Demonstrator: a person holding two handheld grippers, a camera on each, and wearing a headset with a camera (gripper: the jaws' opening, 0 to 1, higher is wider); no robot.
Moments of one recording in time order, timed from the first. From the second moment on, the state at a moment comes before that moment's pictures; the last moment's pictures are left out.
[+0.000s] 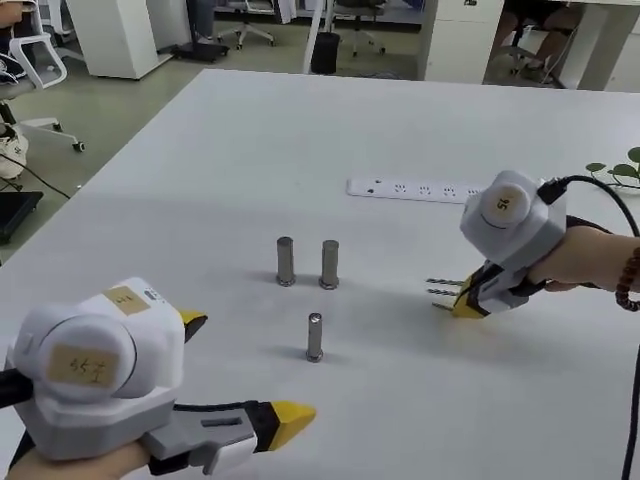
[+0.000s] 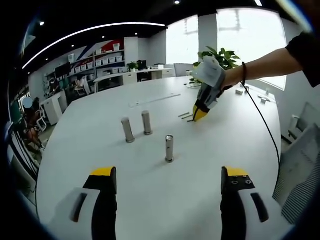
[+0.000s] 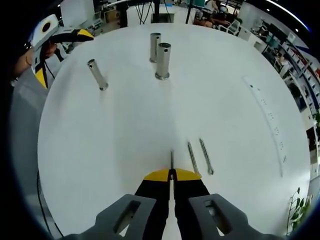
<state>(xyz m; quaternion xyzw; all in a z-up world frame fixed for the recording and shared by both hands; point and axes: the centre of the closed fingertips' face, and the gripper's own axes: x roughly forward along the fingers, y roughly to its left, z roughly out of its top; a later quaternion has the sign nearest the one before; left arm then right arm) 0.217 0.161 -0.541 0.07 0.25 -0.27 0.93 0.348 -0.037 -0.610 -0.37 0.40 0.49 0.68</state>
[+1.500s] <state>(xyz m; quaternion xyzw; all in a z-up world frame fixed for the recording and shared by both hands) 0.220 0.100 -0.515 -0.01 0.25 -0.35 0.90 0.241 0.047 -0.531 -0.38 0.18 0.61 0.67</state>
